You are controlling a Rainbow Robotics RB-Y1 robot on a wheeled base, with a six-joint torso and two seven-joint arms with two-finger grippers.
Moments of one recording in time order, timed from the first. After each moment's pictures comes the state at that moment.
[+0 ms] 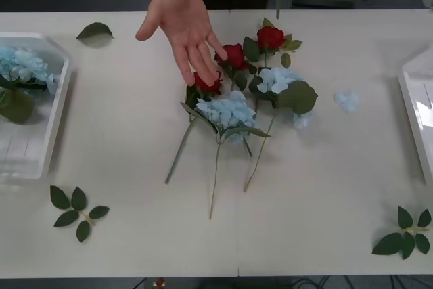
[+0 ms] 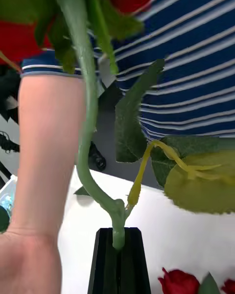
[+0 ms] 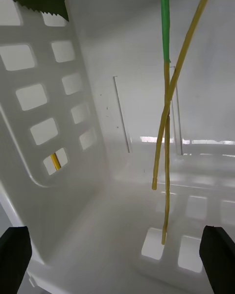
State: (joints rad) right arm -0.95 -1.03 0.56 -1.74 -1.21 0.42 1.17; left arm -0.24 0.88 0.13 -1.36 0.40 1.36 -1.86
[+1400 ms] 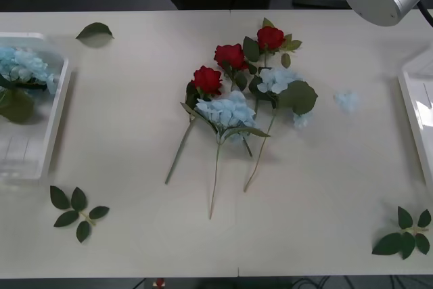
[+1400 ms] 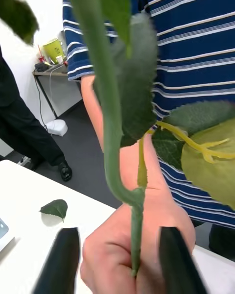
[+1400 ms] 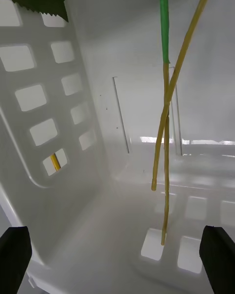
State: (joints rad) right arm -1.04 -0.85 0.61 -1.73 -0.62 0.53 0.87; left arm -0.24 0.88 0.13 -1.36 0.40 1.36 -1.86
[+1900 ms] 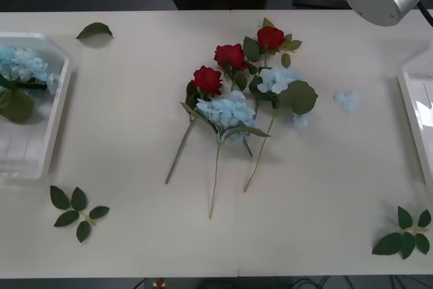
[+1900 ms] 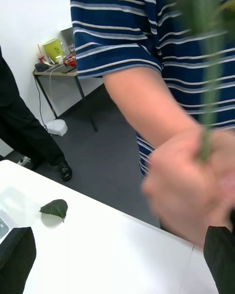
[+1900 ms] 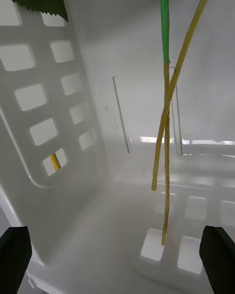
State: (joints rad) right arm -1.04 -0.85 0.61 -1.73 -0.62 0.53 0.87; left arm -0.24 0.88 0.13 -1.36 0.40 1.36 -1.86
